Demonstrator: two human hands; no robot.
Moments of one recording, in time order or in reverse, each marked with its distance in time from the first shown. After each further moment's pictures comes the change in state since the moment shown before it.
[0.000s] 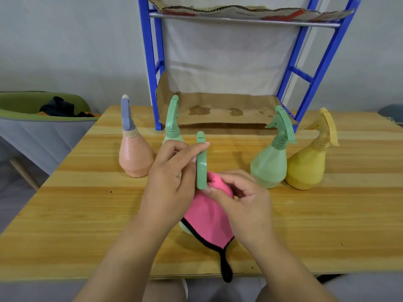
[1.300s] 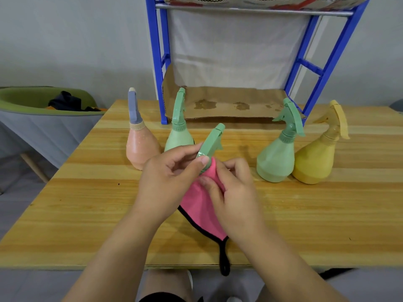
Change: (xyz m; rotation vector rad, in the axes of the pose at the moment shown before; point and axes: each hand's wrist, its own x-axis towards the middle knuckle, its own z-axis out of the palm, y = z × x) left_hand -0.004 0.012 -0.018 -0.399 -0.083 -0.391; right_hand -0.001 0.011 0.023 -0.474 -0.033 -0.251
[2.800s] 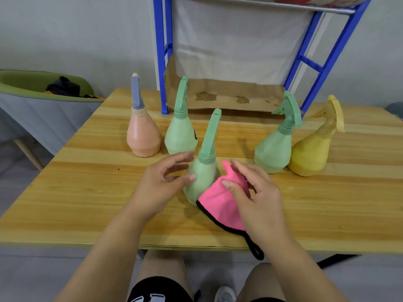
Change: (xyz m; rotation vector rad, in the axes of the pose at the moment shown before) left_hand -0.015 -0.065 -0.018 -0.041 -0.118 -0.194; right_hand -0.031 0.008 -0.036 0.290 -0.058 0.329
